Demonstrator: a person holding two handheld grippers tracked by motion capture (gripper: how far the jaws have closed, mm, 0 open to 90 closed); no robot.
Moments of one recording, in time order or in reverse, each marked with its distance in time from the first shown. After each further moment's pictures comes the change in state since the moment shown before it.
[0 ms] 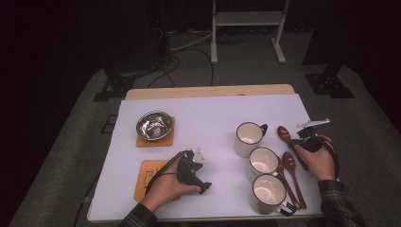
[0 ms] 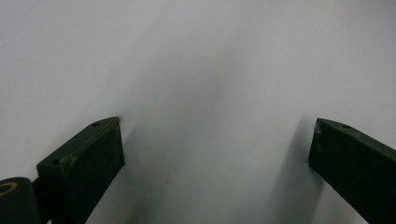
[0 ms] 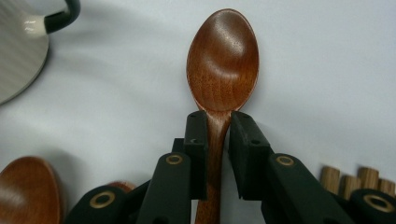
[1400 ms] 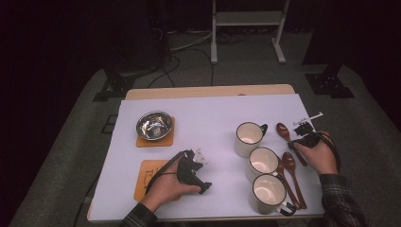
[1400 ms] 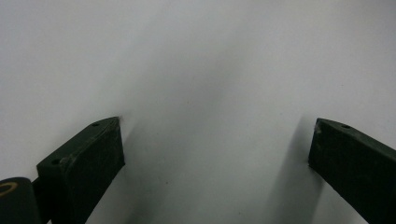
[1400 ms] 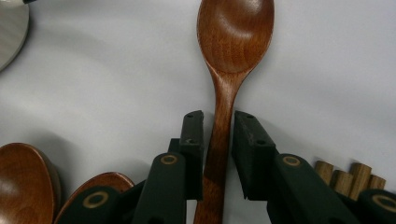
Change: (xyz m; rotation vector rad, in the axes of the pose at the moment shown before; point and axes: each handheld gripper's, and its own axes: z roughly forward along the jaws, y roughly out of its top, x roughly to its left) left arm 0.000 0.001 0.000 0.008 0.000 -0.004; right arm -0.001 0.016 0.003 0.166 -0.001 -0.033
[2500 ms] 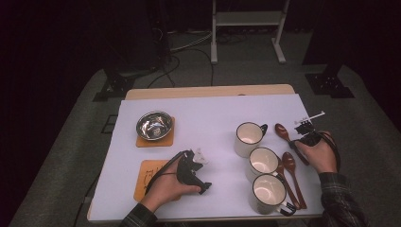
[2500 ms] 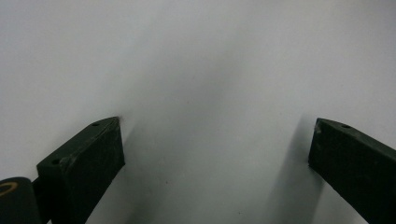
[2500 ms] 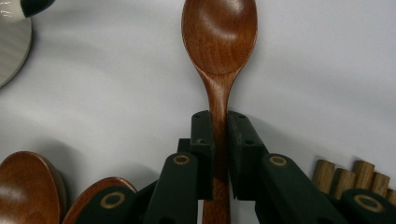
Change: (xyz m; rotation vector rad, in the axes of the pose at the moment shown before) left arm 0.000 -0.001 0.000 -0.006 0.000 0.001; right arm -0.004 0.001 -0.002 0.000 0.016 0.046
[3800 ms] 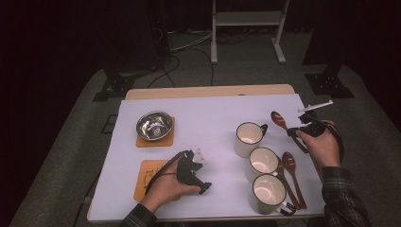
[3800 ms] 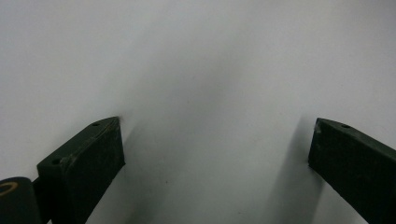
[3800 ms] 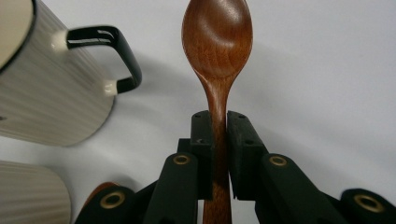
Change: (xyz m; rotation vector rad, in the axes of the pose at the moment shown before) left arm 0.000 -0.001 0.000 -0.002 0.001 -0.001; right arm 0.010 0.026 -0.042 -0.148 0.074 -0.040
